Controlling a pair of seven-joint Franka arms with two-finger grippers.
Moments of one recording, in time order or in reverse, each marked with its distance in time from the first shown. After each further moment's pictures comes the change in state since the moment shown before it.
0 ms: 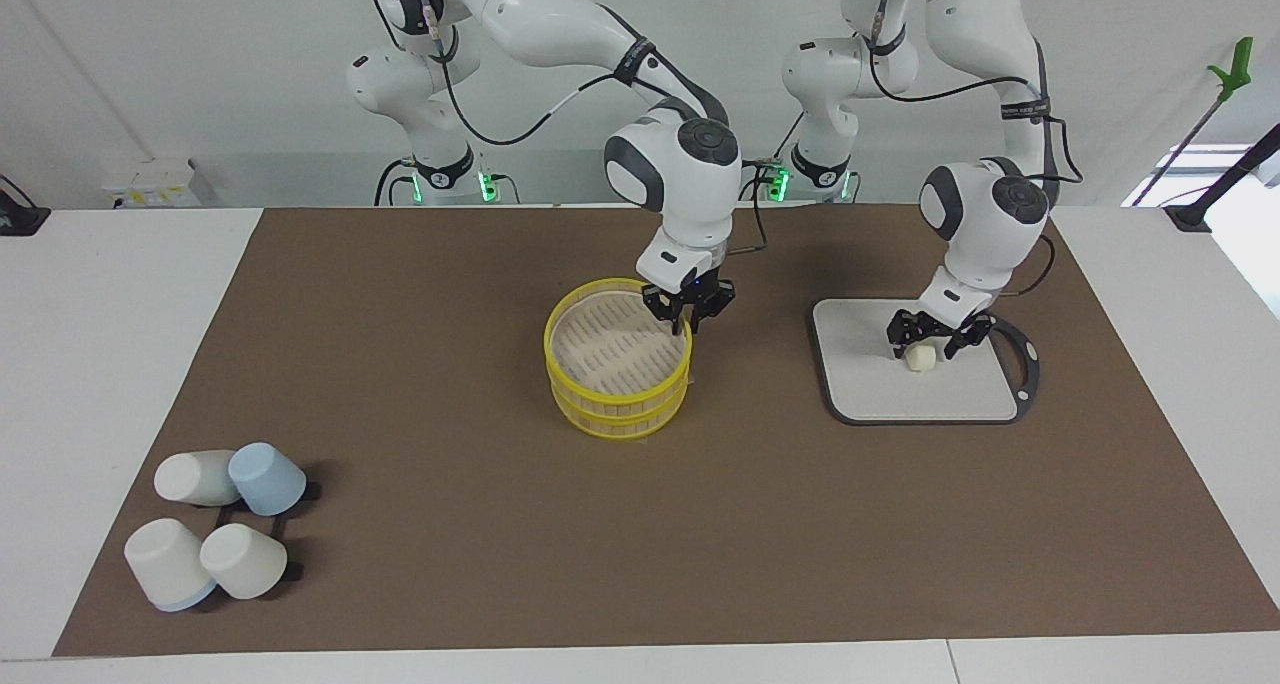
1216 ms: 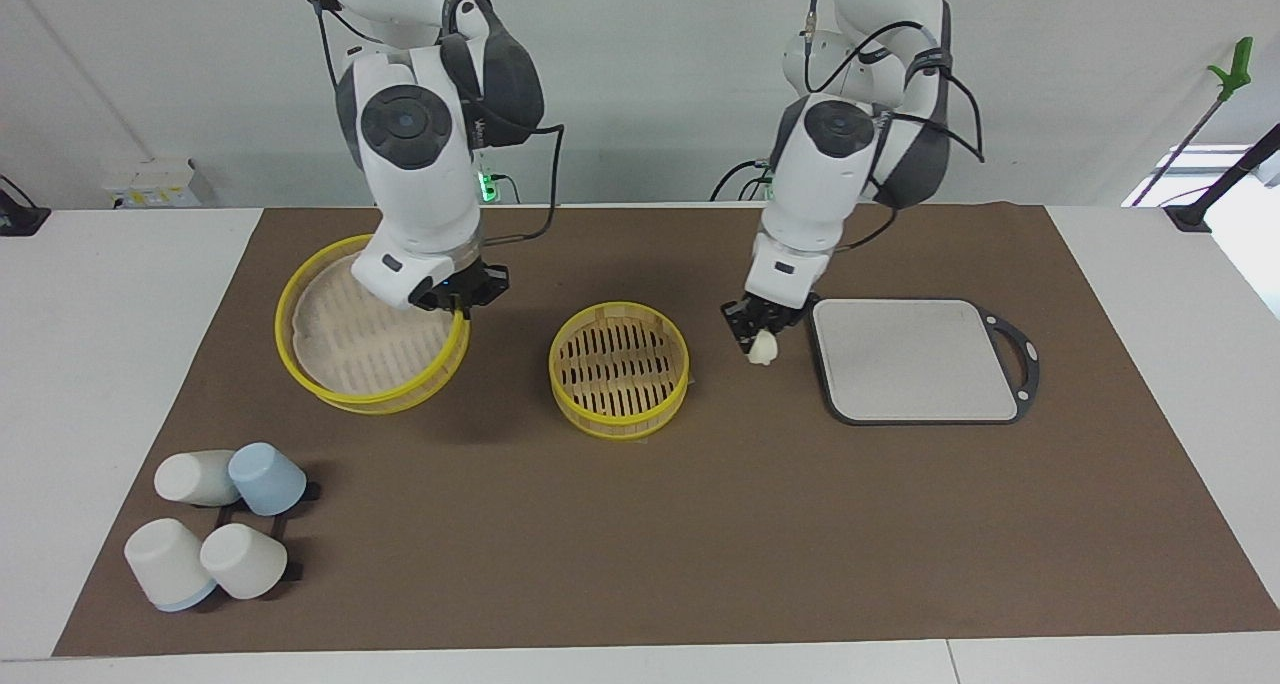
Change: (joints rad) left arm -0.547 0.144 -0.033 0.592 -0.067 -0.380 -0.947; right arm -0.472 -0.137 -0.019 0.201 0.002 -0.616 -0.608
